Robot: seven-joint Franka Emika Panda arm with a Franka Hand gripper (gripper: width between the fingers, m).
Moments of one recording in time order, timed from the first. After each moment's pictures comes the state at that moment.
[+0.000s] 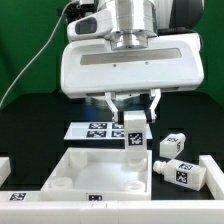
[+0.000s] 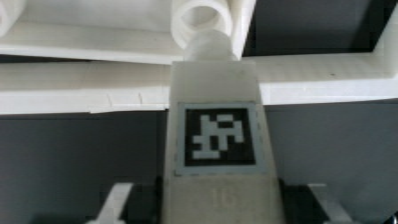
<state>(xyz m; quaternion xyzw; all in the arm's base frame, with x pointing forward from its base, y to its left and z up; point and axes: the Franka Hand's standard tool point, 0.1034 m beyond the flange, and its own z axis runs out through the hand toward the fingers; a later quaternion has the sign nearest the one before) 0.638 0.044 0.129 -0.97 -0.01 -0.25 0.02</state>
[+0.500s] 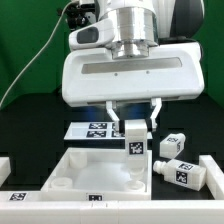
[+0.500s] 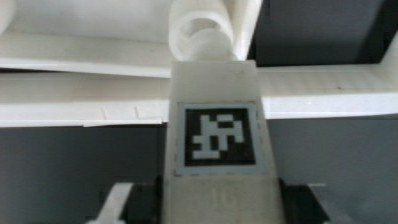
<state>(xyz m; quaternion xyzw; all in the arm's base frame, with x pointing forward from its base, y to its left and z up) 0.644 0.043 0.114 -0.97 -0.02 -0.25 0.02</state>
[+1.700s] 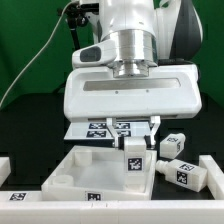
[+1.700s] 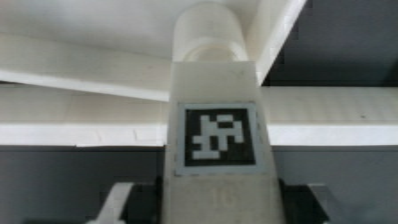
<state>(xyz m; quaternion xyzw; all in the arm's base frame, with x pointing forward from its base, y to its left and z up) 0.637 0.041 0.090 -0.96 -0.03 -0.29 0.01</state>
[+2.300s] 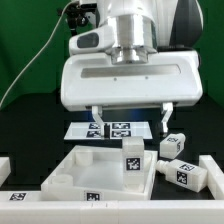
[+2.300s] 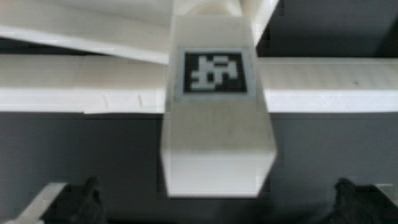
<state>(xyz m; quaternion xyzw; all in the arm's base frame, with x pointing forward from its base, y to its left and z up) 0.647 0.039 0.123 -0.96 -0.03 -0.26 0.02</state>
